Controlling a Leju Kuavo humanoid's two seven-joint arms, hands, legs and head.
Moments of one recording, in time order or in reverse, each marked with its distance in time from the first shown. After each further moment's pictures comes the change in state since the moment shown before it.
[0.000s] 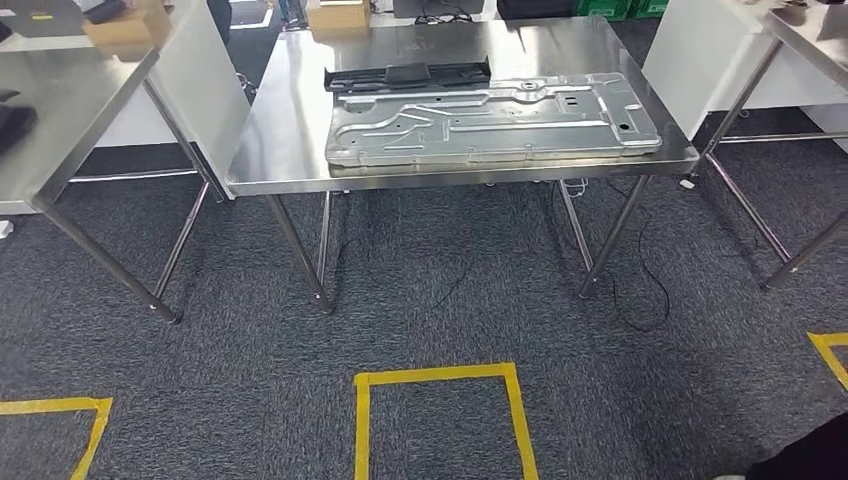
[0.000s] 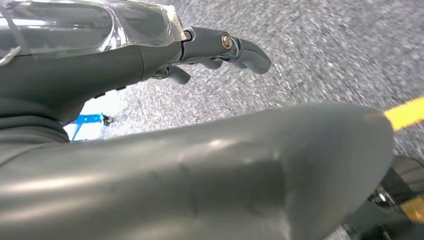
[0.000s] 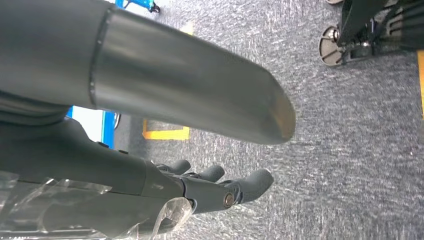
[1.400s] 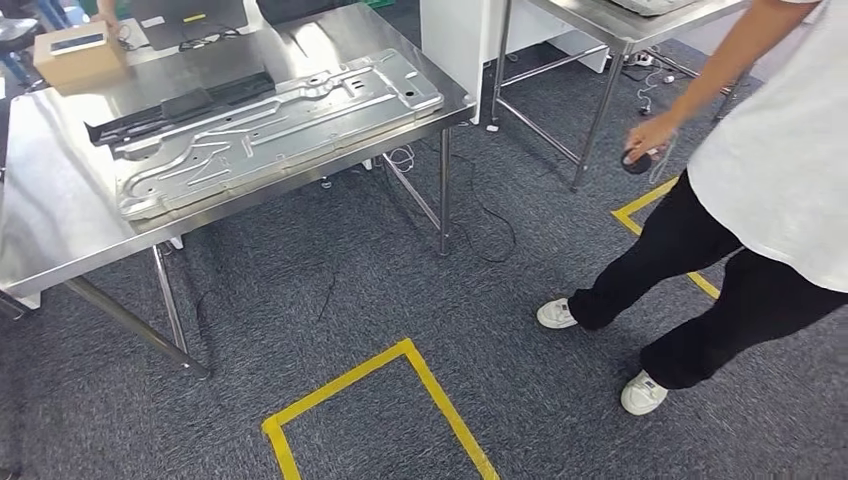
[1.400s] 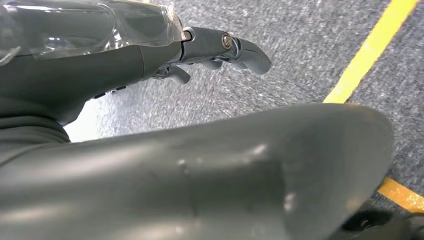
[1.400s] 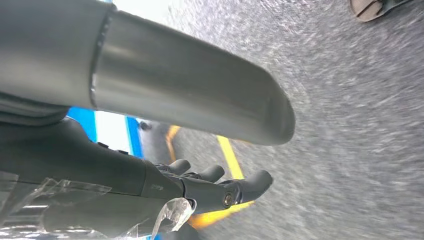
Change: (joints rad) left arm -0.003 -0.009 -0.042 -0.002 0.071 0.029 -0.043; right arm -0.011 -0.044 0.023 0.016 -0.032 -0.048 0.080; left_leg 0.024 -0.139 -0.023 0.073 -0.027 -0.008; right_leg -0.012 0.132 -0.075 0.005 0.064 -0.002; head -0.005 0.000
